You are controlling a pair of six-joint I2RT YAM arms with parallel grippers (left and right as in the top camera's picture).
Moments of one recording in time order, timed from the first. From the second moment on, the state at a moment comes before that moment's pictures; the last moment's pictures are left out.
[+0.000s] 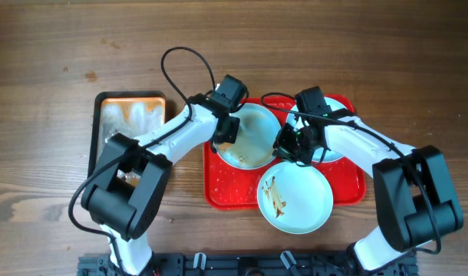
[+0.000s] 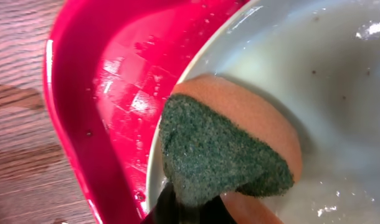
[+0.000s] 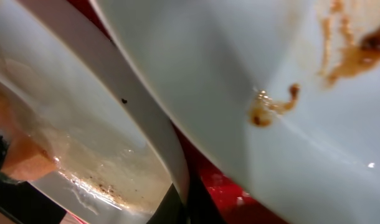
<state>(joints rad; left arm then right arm) -0.55 1.94 1.21 -0.64 -0.12 -0.30 0.31 1.77 0.91 -0.54 -0.45 0.83</state>
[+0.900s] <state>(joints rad) -0.63 2.01 1.33 -0.67 -0.50 -0.36 0.31 1.77 0.92 -0.53 -0.47 0.84</state>
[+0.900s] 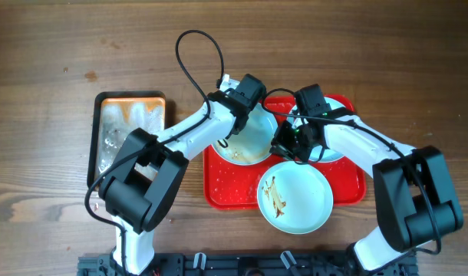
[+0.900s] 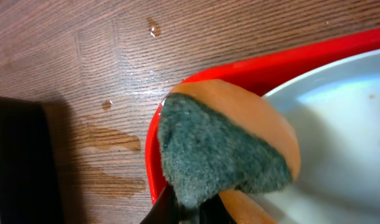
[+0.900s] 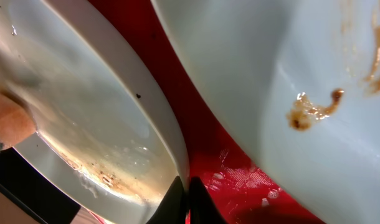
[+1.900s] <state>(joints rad) -0.42 1.83 1.33 -0.81 -0.62 -0.36 0.31 1.77 0.92 -0.51 -0.39 0.67</state>
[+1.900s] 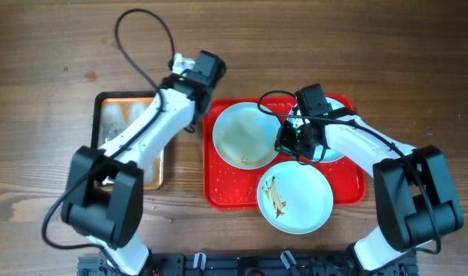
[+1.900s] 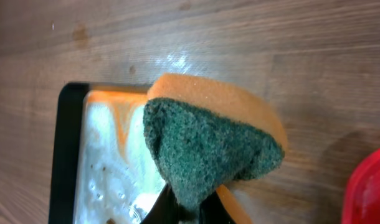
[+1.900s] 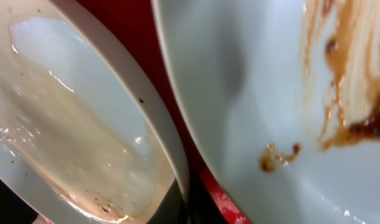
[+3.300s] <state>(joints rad) -0.14 1.71 1.33 -1.08 -0.15 -0.40 0.66 1.70 1.52 -1.08 0.67 0.04</state>
